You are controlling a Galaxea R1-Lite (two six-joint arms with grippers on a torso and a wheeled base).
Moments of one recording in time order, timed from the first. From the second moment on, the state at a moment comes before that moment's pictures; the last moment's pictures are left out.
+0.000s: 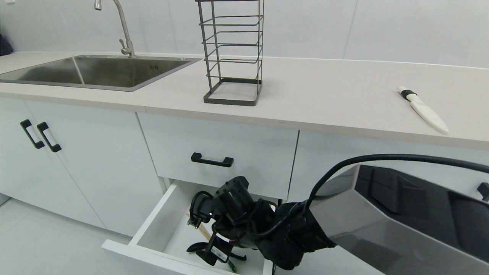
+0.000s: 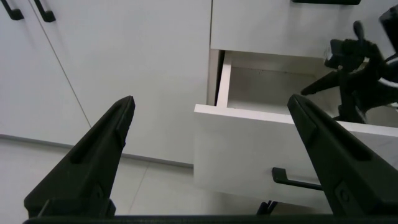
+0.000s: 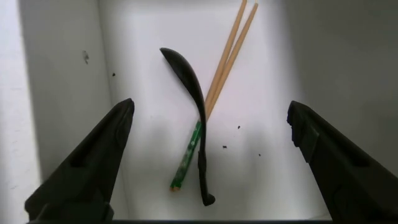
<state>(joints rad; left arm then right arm) 0.00 0.00 0.00 0.00 -0.07 0.00 0.98 2.40 -1.32 -0.32 0.05 -0.27</state>
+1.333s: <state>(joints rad) 0.00 0.00 0.00 0.00 -0.07 0.00 0.97 1.84 -0.78 -0.45 0.02 -0.26</state>
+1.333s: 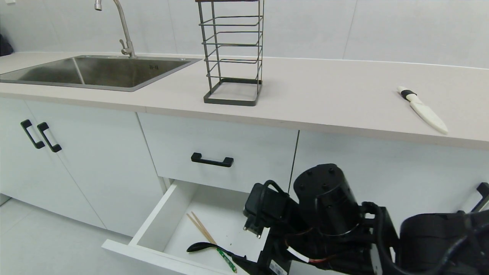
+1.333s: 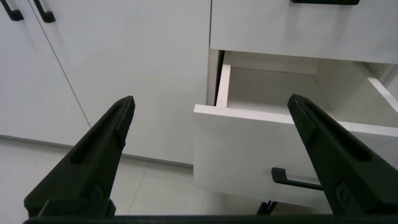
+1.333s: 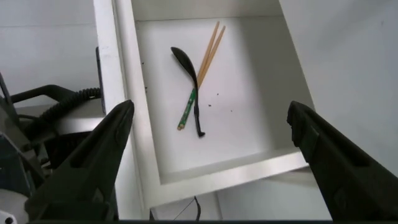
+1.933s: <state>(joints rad) 0.00 0.00 0.00 0.00 -0.07 0.00 0.91 1.31 -0.37 -0.40 0.02 -0.19</state>
